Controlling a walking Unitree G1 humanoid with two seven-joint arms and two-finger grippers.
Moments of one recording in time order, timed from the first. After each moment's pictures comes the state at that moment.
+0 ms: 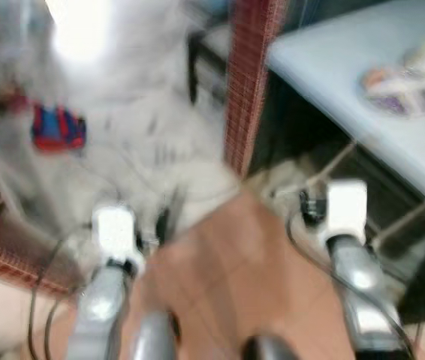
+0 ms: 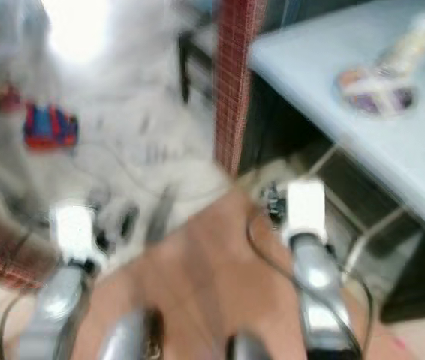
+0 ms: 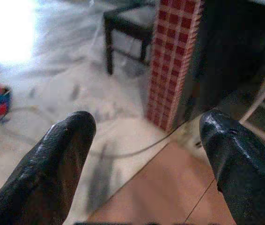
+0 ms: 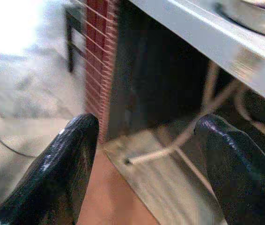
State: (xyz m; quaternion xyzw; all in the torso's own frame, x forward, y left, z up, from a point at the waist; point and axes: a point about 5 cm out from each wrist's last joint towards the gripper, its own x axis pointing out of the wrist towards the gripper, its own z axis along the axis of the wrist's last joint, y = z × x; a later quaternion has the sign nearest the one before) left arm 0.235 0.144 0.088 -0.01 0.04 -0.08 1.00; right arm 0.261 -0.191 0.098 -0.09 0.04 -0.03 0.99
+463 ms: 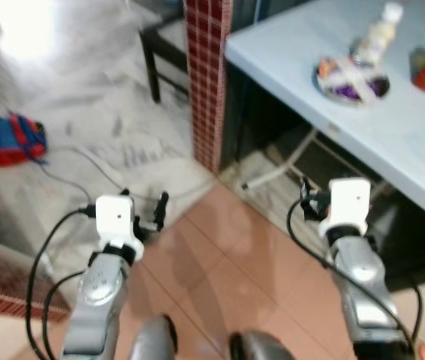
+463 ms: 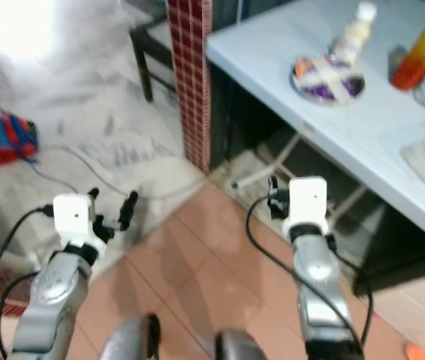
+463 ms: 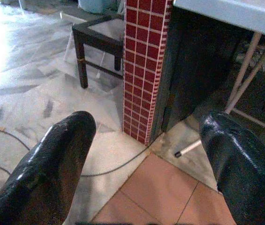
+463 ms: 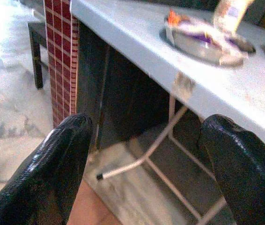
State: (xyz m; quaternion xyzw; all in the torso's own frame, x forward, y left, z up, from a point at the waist) left arm 0.244 0.145 0.097 -0.02 0.02 -0.08 1.00; right arm 0.270 -0.188 0.114 -0.10 -0.01 -0.03 0.99
